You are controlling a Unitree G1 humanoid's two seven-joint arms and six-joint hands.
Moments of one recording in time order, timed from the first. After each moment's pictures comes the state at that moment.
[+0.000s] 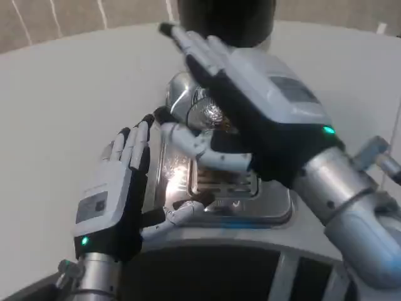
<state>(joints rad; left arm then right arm) -0.25 0.27 -0.18 0.15 0.75 -0.09 0.40 -0.55 -0.16 0.33 -0.67 -0.90 0.45 0.54</state>
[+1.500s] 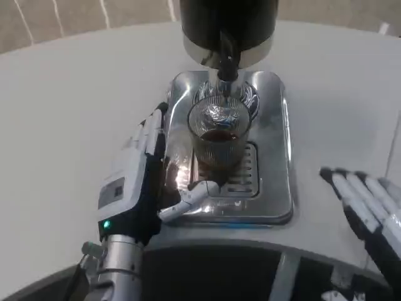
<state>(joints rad) -0.41 0.21 -0.21 0.39 0.66 -0.18 0.48 0.38 -0.45 -0.13 -0.67 -0.78 -0.15 0.11</state>
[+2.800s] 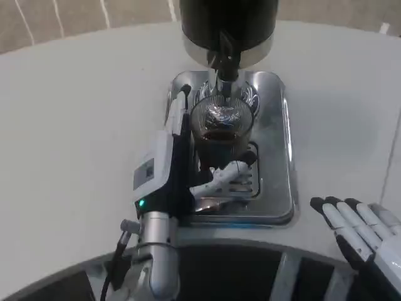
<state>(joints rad) -0.68 0.10 -0.25 0.80 0.58 -0.32 0.64 0.48 -0.42 -0.14 -0.71 -0.82 -0.21 0.15</state>
